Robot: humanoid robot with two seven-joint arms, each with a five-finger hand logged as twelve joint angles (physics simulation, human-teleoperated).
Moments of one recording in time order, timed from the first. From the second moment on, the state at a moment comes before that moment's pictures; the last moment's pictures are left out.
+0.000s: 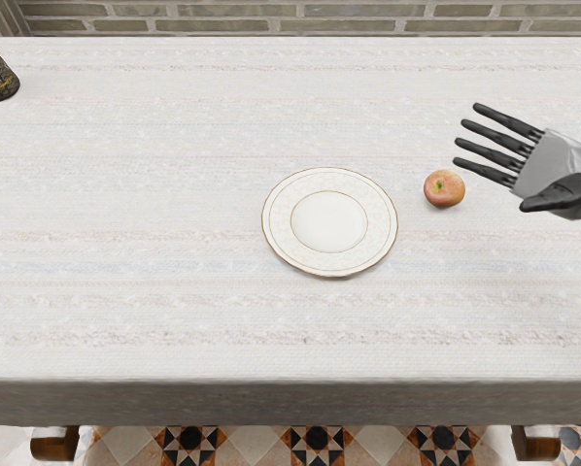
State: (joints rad) left arm -0.04 0.00 -0.03 -0.25 0.03 0.02 0.06; right arm 0.24 -0.61 1.49 1.35 0.03 0.61 -0.61
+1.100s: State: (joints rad) left arm -0.04 0.00 -0.03 -0.25 0.03 0.02 0.06; right arm 0.86 -0.49 0.50 1.25 -1.19 -0.24 -0.61
